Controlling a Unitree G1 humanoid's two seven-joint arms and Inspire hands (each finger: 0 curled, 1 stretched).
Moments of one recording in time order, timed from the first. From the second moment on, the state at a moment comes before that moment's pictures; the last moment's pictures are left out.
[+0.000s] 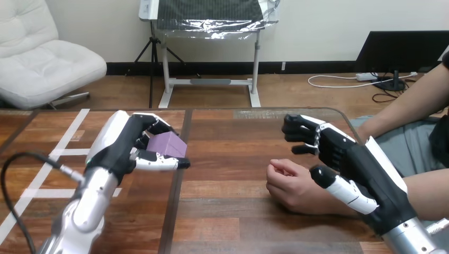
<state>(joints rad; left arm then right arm) -0.30 0.41 -0.14 0.47 0.32 -0.19 0.02 0.13 -0.30 -0.08 0.01 0.11 -0.45 0.45</state>
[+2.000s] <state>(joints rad) 0.10 0.26 0.12 -0.24 0.16 -0.23 0.09 -0.11 -0.57 -0.09 0.33 -0.10 -0.52 0.39</state>
